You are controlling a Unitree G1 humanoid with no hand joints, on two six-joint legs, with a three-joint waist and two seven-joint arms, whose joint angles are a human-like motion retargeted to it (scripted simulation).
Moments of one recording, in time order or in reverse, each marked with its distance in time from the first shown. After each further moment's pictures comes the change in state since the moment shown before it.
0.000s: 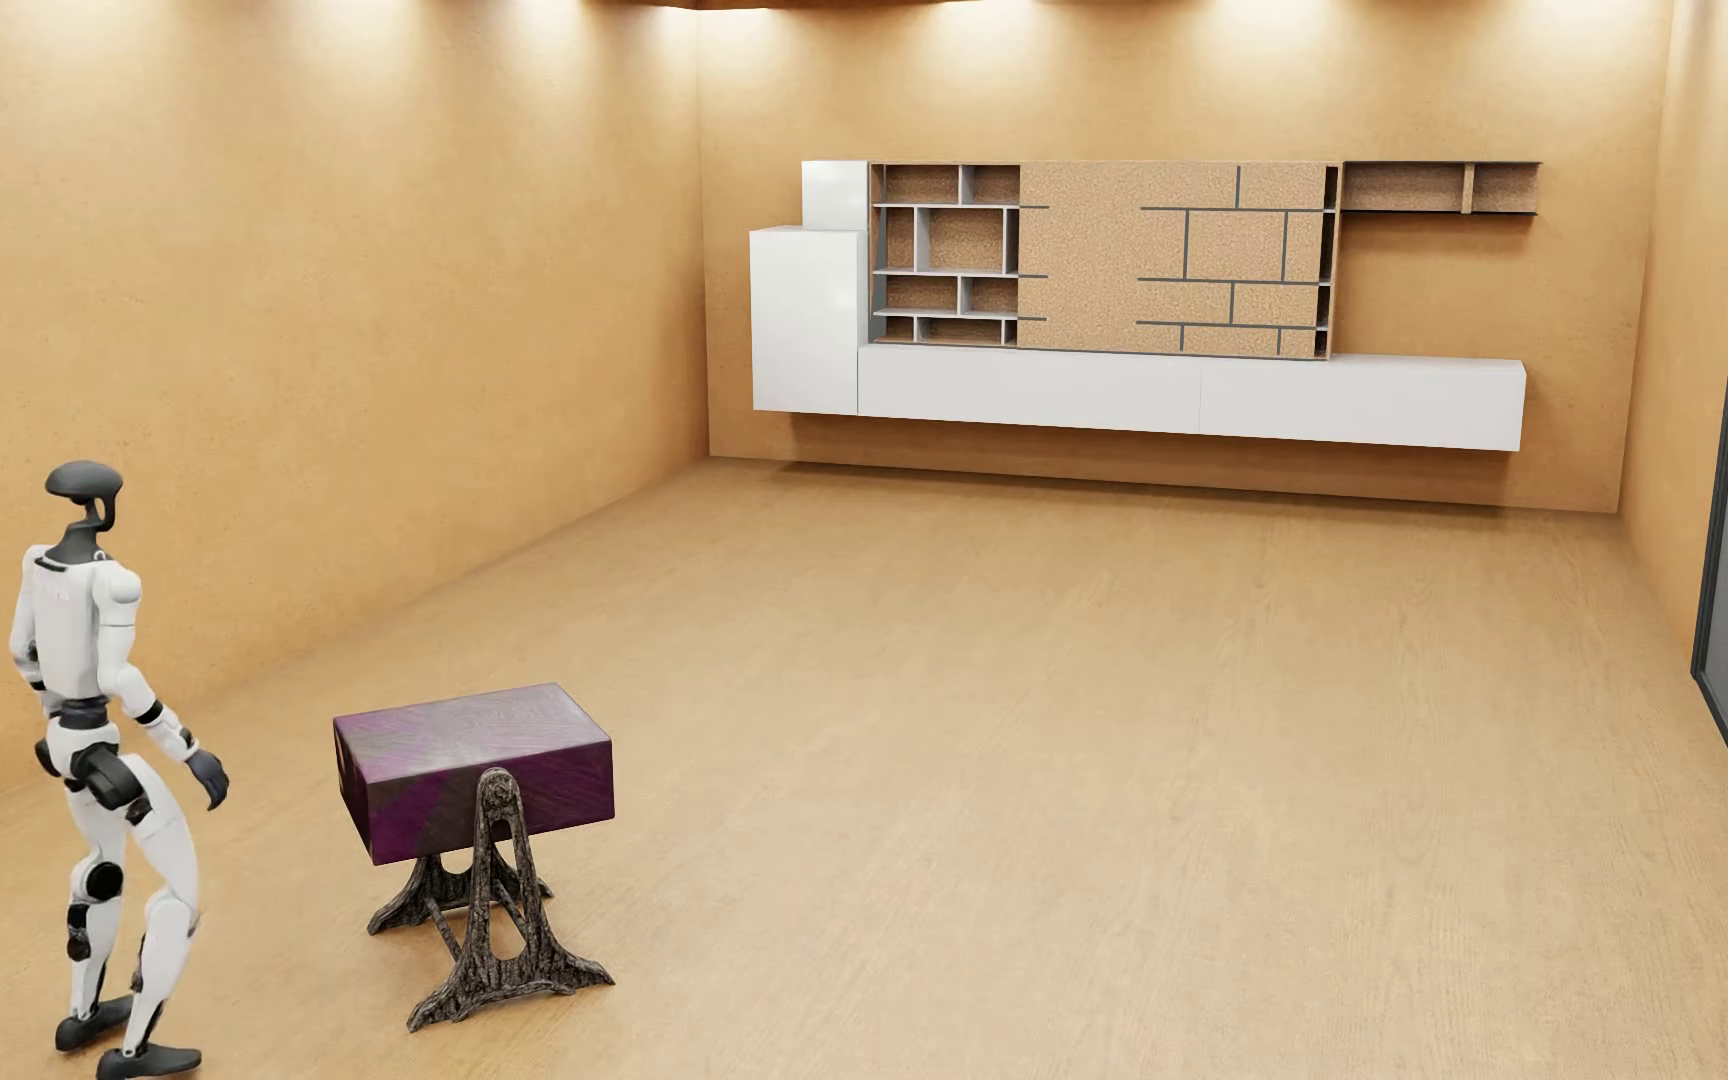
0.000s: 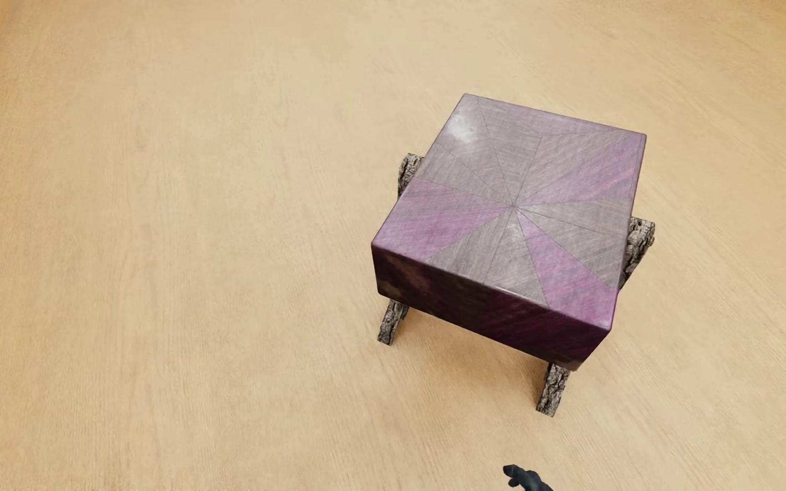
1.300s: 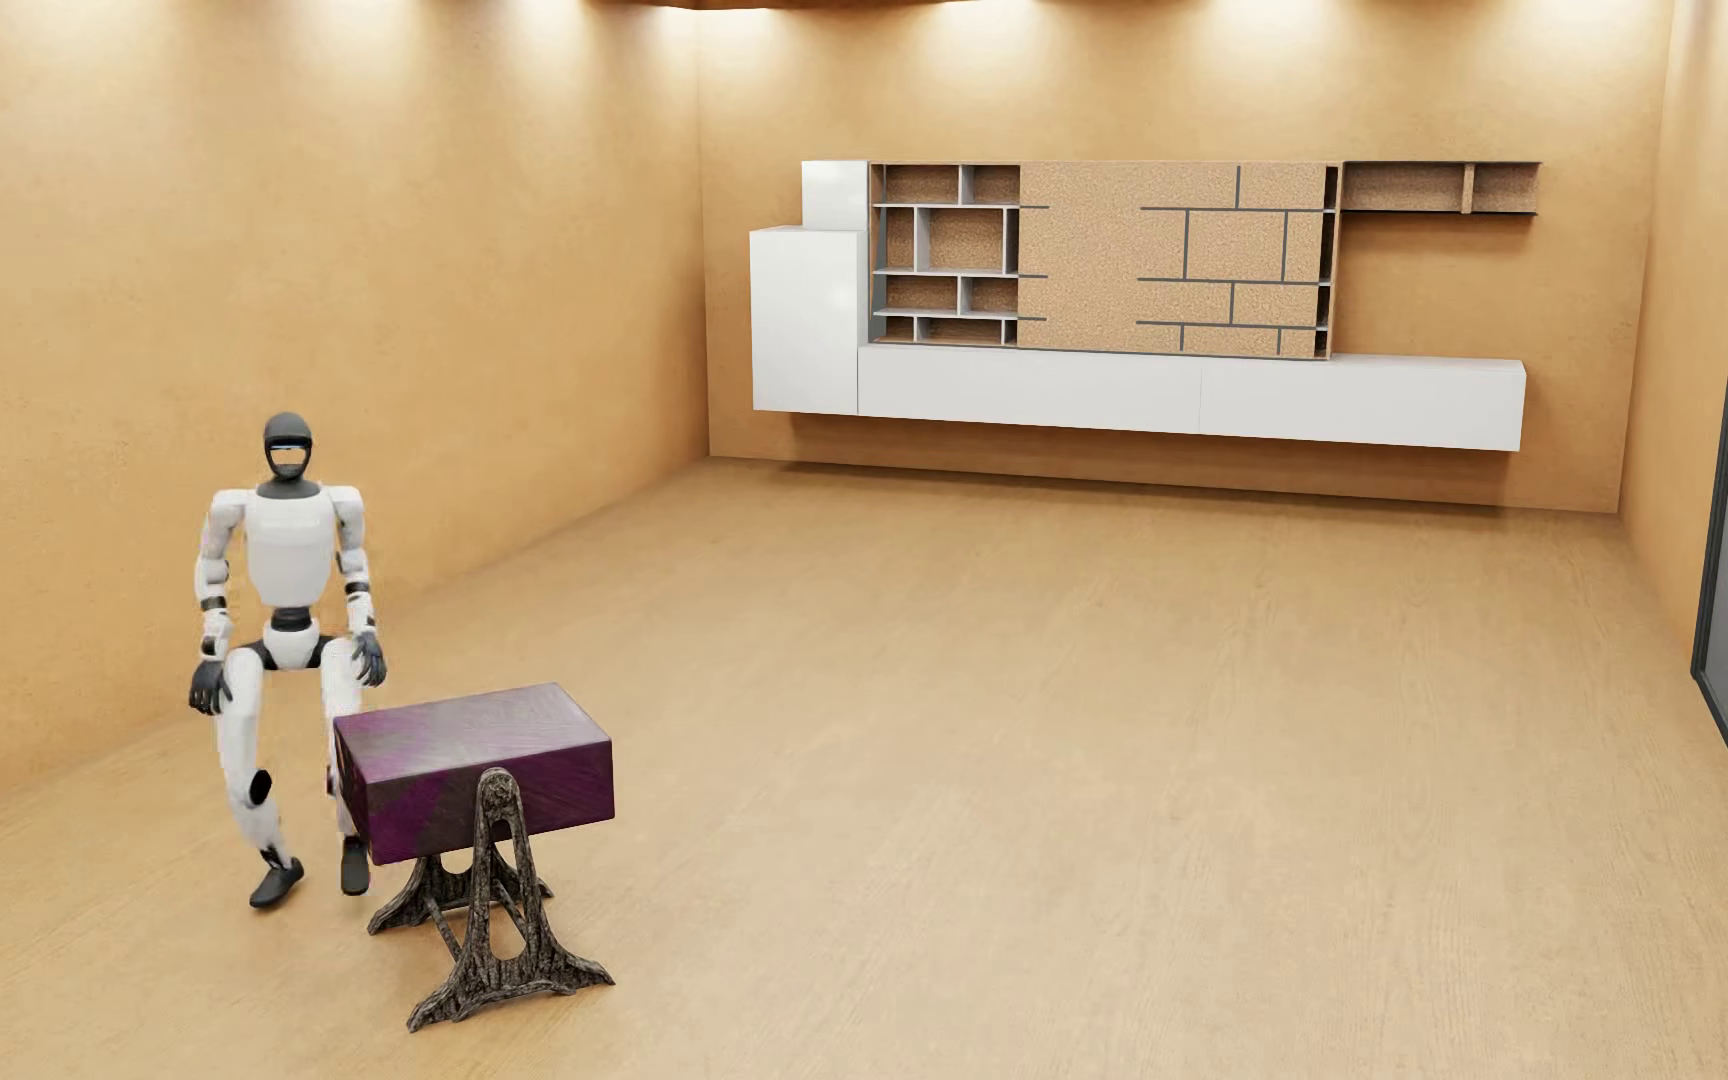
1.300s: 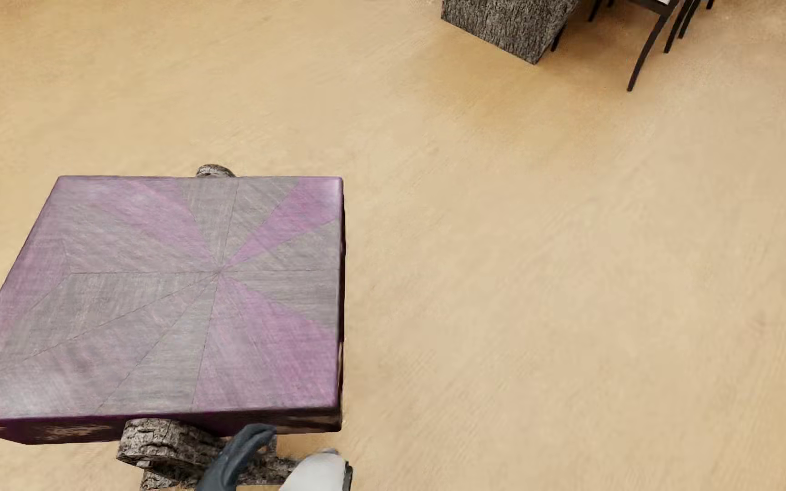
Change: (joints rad) body -0.498 0.055 0.057 0.058 0.207 0.028 -0.267 -0.212 0.039 0.800 -0.038 0.124 0.135 0.112 -0.078 0.001 -0.113 -0.076 -0.119 -0.184 0.220 -0.519 -0.129 0.013 -0.196 -0.268 0.125 0.156 0.206
